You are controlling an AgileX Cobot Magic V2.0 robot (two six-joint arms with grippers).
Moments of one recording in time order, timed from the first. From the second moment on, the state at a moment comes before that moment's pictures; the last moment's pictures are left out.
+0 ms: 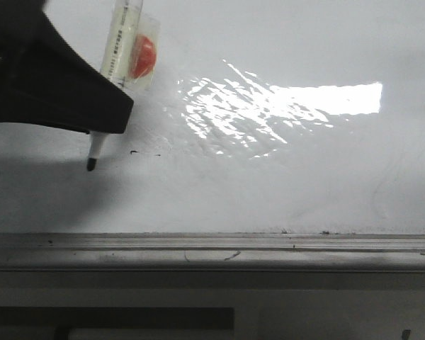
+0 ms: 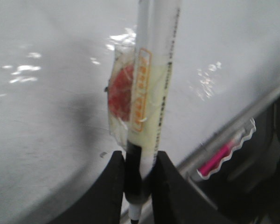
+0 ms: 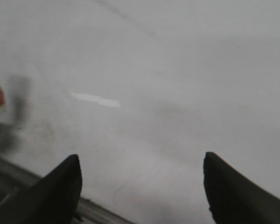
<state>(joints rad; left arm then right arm) -0.79 1.04 -0.59 -0.90 0.26 0.75 0.25 0.47 -0.59 0.29 0.58 -0.19</state>
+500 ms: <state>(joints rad) -0.79 0.91 -0.59 -0.79 0.62 1.28 0.49 0.73 -0.59 1.06 0.71 -1.30</state>
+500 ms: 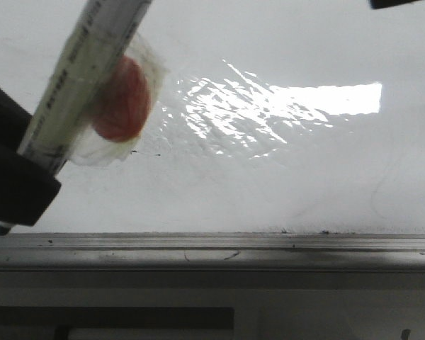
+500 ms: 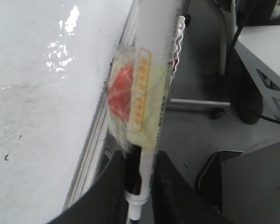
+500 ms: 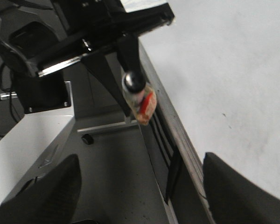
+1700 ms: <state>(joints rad) -0.79 0.87 -0.58 -0.88 0.64 1.26 0.76 1.10 -0.76 1.11 0.53 -1.32</state>
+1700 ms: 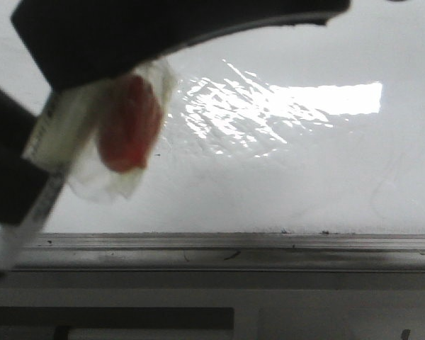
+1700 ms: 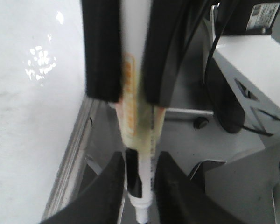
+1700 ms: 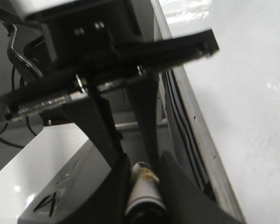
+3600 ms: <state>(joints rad) -0.79 0.37 -0.51 -0.57 0.45 0.65 0.89 1.01 -0.78 -0.87 0.49 0.66</state>
